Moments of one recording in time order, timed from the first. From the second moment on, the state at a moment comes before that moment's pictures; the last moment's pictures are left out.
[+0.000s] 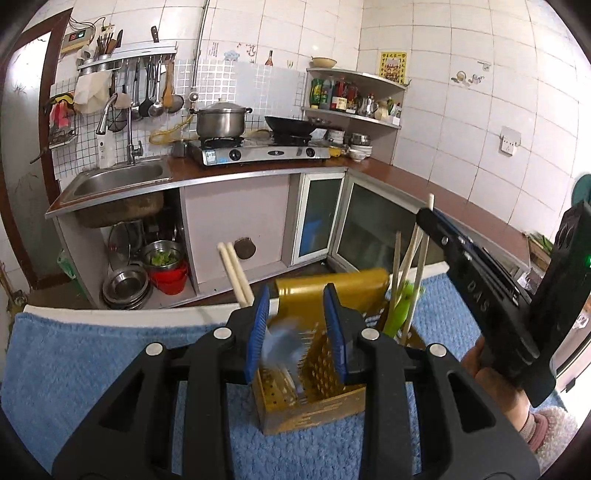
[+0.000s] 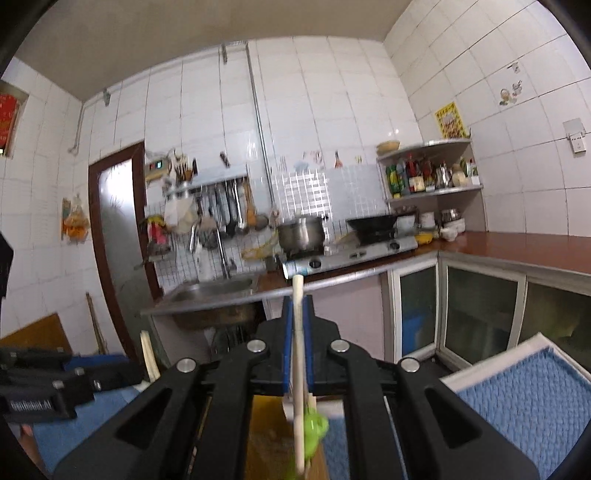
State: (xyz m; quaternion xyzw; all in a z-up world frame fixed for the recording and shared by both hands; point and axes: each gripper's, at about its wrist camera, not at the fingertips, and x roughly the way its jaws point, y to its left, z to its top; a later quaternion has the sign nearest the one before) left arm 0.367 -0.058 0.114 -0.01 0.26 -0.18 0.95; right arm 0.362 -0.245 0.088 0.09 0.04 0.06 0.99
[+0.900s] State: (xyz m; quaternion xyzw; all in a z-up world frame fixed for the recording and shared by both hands) left arm 0.237 0.032 0.064 -0.05 0.33 -0.10 0.94; right arm 0.224 -0.246 0.054 0.04 0.23 0.01 0.97
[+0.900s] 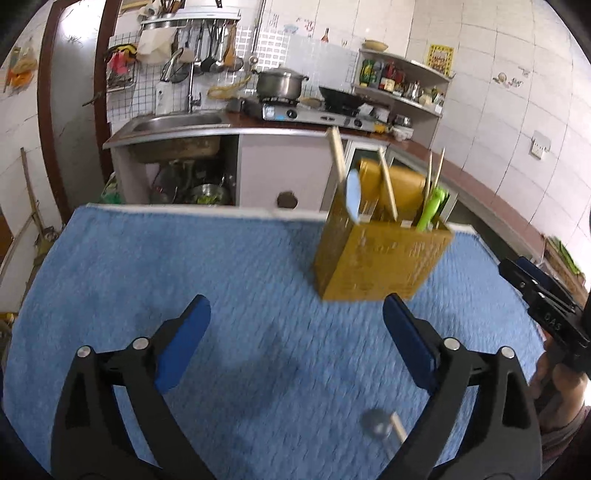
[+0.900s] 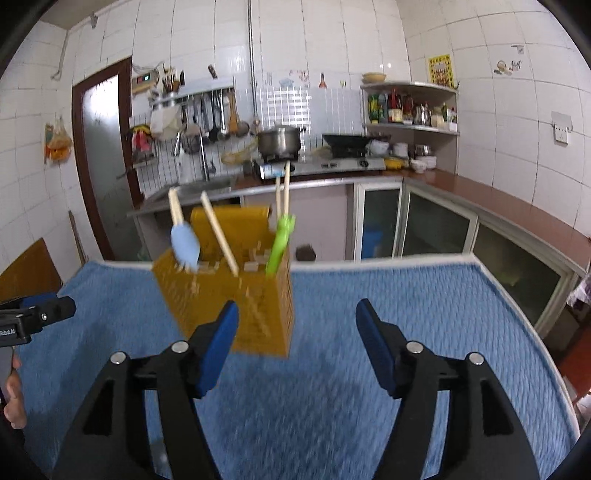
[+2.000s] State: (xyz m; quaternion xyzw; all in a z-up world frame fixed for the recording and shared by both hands) left arm 0.175 0.063 -0.022 -0.04 0.41 -0.05 0.91; right arm 0.161 -0.140 -0.063 -0.01 0.42 0.08 0.90
